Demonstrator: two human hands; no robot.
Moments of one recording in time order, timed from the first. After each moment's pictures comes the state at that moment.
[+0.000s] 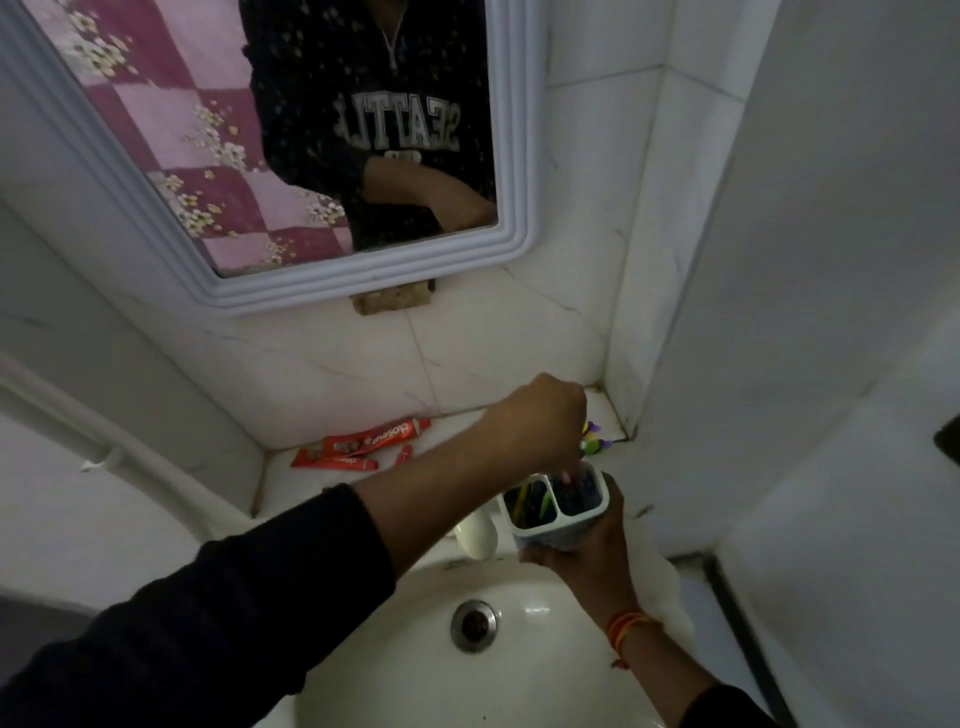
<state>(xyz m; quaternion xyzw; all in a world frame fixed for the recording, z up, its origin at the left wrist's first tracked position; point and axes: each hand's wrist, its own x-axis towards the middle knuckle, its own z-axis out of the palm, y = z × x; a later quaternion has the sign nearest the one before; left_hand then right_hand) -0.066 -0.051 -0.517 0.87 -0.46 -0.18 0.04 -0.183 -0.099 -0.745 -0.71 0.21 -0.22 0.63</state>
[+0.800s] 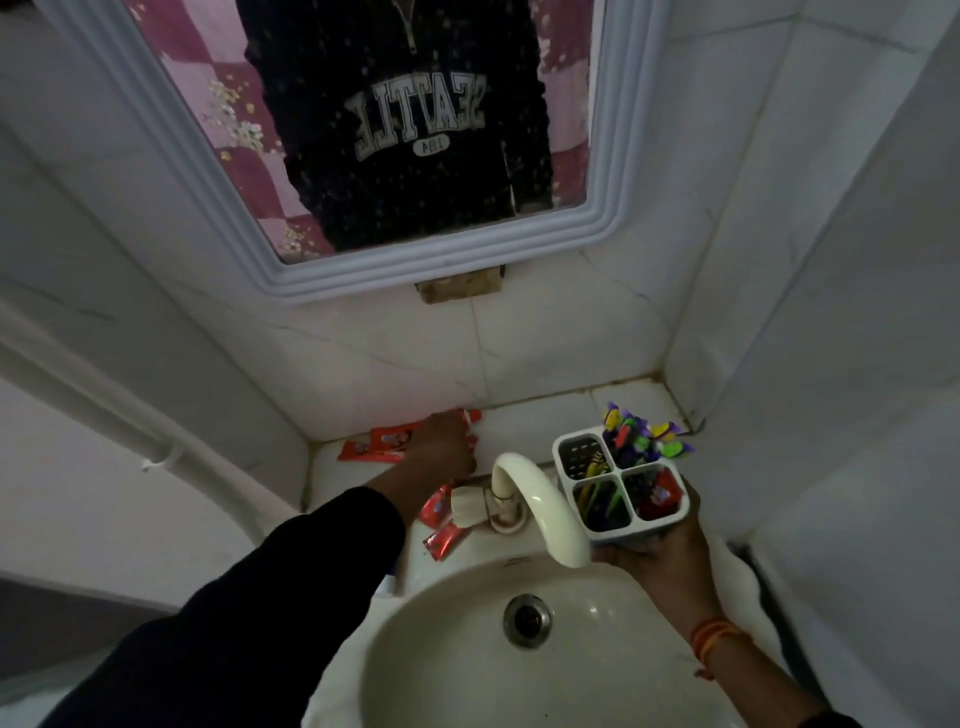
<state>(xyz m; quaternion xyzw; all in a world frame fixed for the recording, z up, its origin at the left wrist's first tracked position) 0.074 0.073 -0.660 0.94 -0.26 -0.20 0.02 -0.179 -0.087 -0.739 -0.62 0.23 -0.20 0.72</state>
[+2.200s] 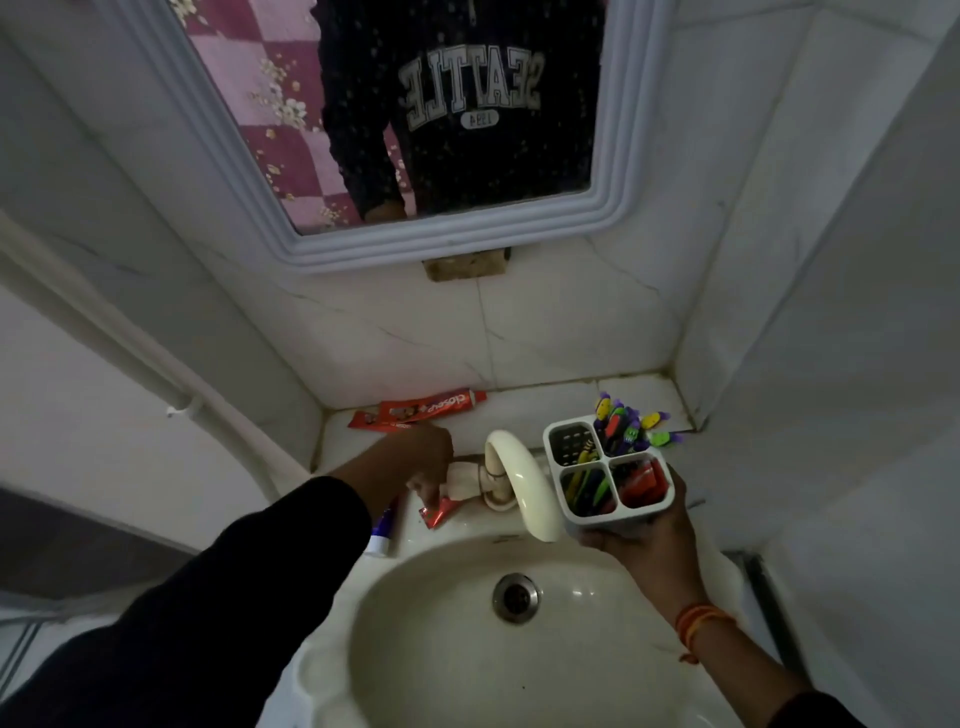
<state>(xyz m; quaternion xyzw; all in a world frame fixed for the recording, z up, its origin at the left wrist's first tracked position) 0.049 0.101 -0.638 0.90 -0.22 -0.35 -0.09 -0.178 -0.105 -0.745 -0.58 0.23 -0.15 0.77</state>
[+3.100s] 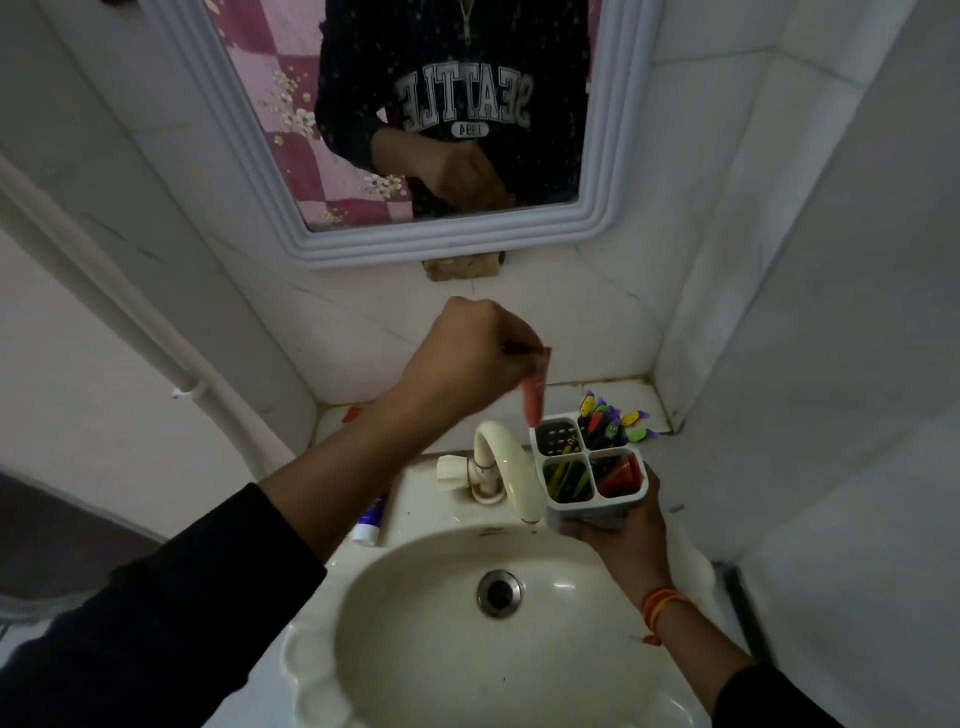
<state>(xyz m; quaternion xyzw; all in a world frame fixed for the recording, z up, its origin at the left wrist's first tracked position) -0.022 0.053 -0.491 0.88 -0.38 0.01 0.27 -0.177 -0.092 -0.727 -0.52 0.32 -0.13 0.78</state>
